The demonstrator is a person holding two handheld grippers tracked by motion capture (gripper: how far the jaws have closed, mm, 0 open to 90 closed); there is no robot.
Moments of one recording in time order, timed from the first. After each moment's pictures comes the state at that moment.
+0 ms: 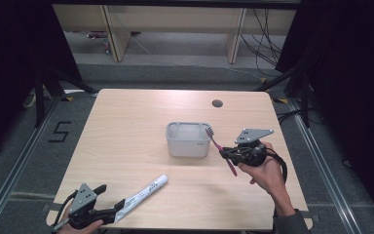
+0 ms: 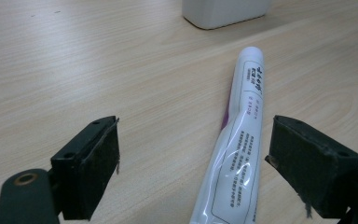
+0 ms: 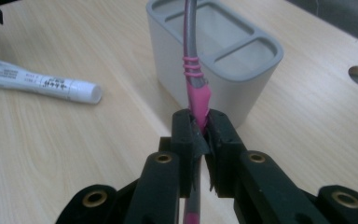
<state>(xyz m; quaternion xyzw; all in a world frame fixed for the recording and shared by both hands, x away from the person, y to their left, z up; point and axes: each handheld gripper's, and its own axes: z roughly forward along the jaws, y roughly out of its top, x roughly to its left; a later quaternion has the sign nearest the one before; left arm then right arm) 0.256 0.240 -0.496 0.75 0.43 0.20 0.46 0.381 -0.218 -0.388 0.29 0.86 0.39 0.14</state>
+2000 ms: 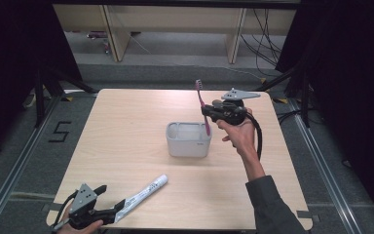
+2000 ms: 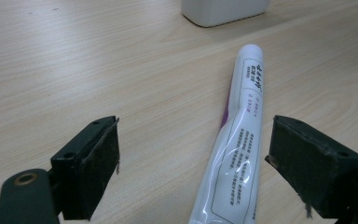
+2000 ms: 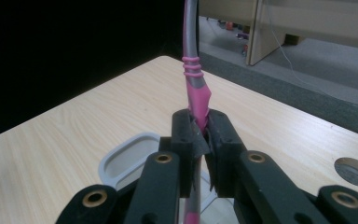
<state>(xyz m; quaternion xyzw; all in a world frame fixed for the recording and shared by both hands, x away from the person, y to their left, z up) 0.256 0.241 -0.498 0.75 0.43 0.20 0.46 0.472 -0.173 -0.356 0.34 0.77 0.52 0.16</state>
